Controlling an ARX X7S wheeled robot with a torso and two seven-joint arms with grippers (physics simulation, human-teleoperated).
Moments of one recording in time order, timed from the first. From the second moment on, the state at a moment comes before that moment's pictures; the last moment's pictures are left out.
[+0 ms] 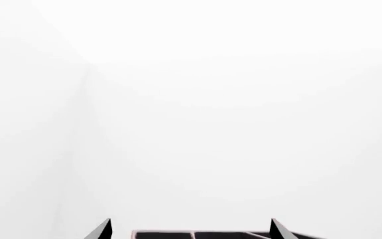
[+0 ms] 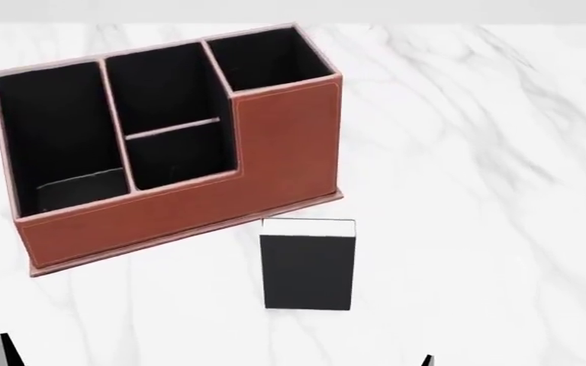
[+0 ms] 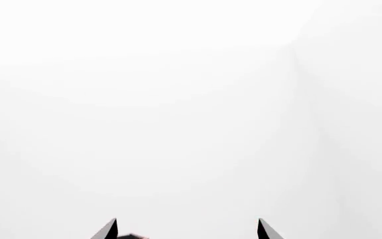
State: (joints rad) left arm 0.12 -0.21 0.19 -0.01 0.07 0.82 -0.46; right arm -0.20 0.20 -0.16 -0.12 0.09 -0.78 0.32
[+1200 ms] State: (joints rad) left arm 0.11 -0.24 0.21 -0.01 0.06 0.82 -0.50; right arm -0.20 0.22 -0.18 -0.13 0.08 -0.80 0.35
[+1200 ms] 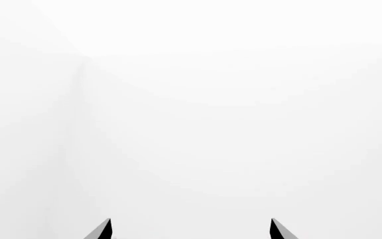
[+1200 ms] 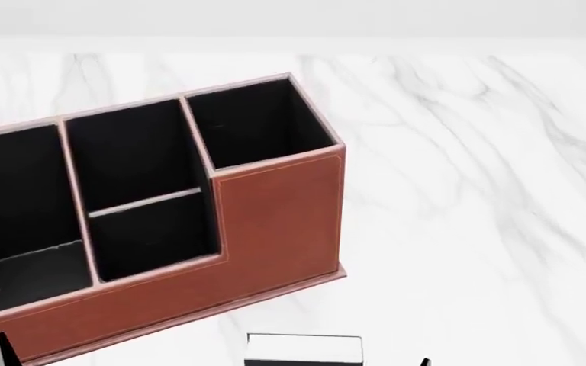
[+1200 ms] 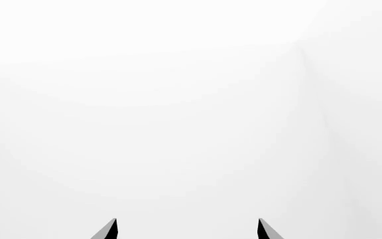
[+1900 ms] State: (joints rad) left arm 0.11 -0.25 0.22 -0.01 0.06 0.82 -0.51; right arm -0.20 0.22 -0.19 -0.12 0.06 -0.81 0.37
